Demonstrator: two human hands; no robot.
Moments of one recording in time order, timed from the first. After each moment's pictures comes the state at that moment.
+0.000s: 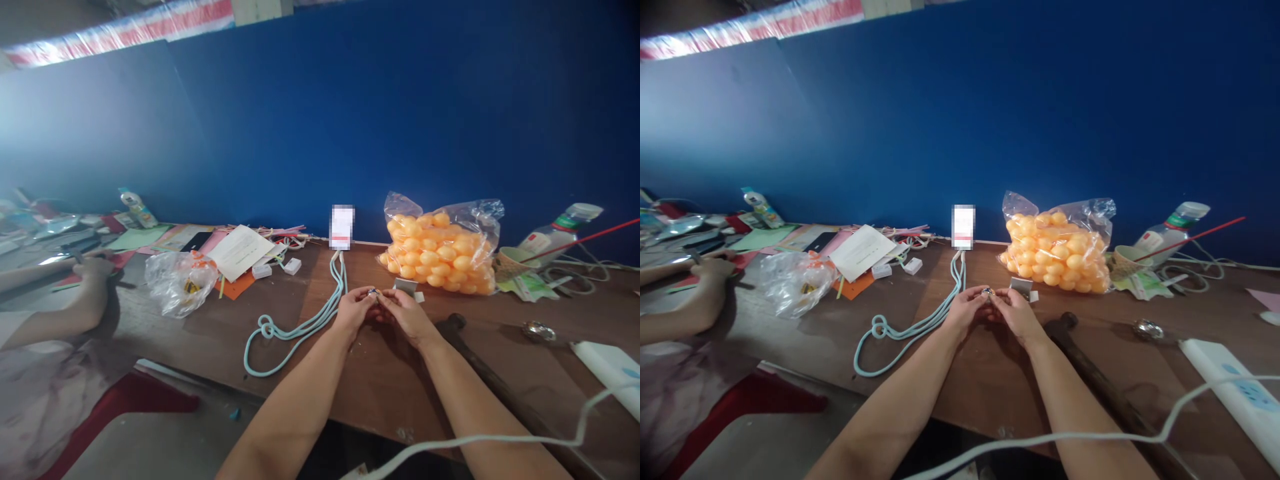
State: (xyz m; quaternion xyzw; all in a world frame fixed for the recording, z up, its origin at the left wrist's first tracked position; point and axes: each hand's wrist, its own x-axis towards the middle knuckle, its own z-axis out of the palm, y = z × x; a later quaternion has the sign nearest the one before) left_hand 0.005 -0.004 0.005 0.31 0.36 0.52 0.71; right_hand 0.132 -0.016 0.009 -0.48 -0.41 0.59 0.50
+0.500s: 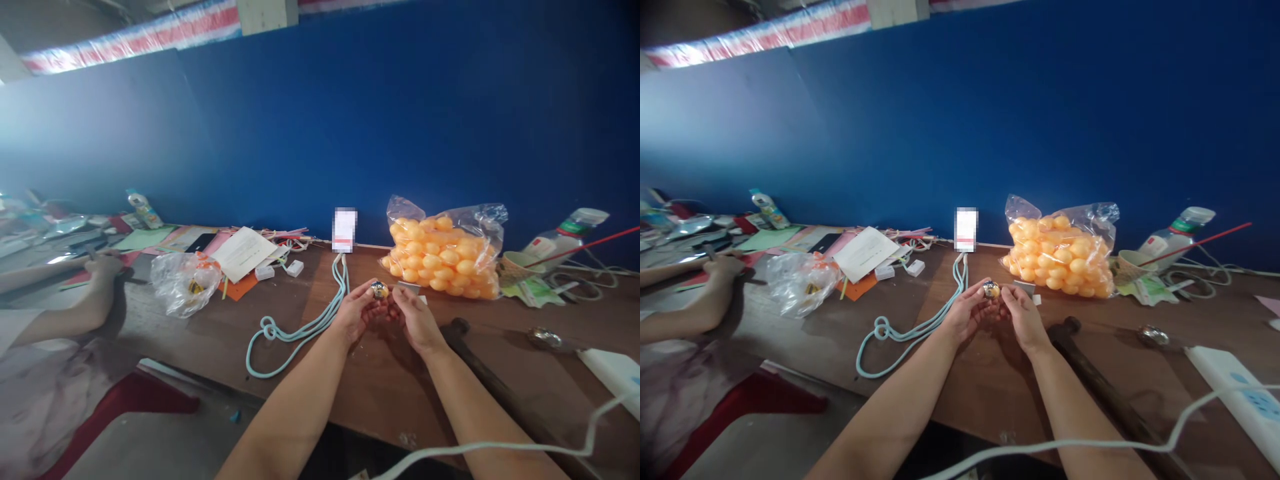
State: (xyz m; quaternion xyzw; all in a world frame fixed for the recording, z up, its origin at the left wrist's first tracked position) left_hand -0.004 -0.009 0.018 0.26 0.24 0.53 0.78; right_hand 0.133 -0.022 0.019 -0.43 -0.46 0.53 0.57
